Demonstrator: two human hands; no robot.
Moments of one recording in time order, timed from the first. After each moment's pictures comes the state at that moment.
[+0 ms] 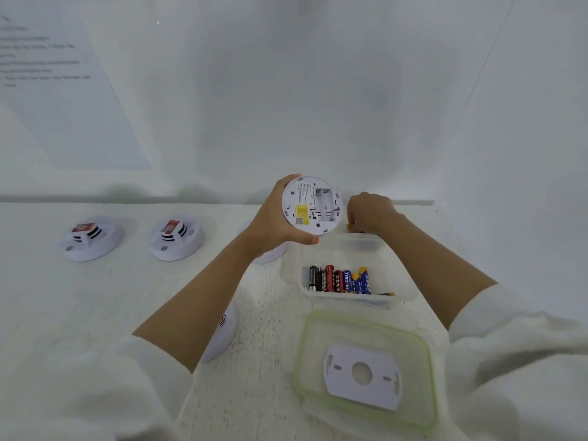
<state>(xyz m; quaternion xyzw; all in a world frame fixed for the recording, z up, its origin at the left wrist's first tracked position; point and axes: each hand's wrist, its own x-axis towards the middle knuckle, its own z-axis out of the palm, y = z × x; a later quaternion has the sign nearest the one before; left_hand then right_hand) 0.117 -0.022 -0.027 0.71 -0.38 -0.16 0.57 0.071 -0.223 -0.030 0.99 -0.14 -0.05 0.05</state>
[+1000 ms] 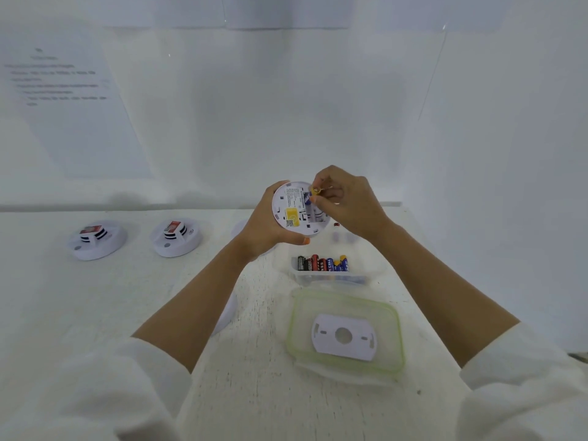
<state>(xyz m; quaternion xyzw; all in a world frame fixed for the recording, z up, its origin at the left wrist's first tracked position) 0.063 -0.001 -0.005 0.68 -0.40 -0.15 0.60 -0.017 -0.158 0.026 0.86 0.06 0.29 -0.41</state>
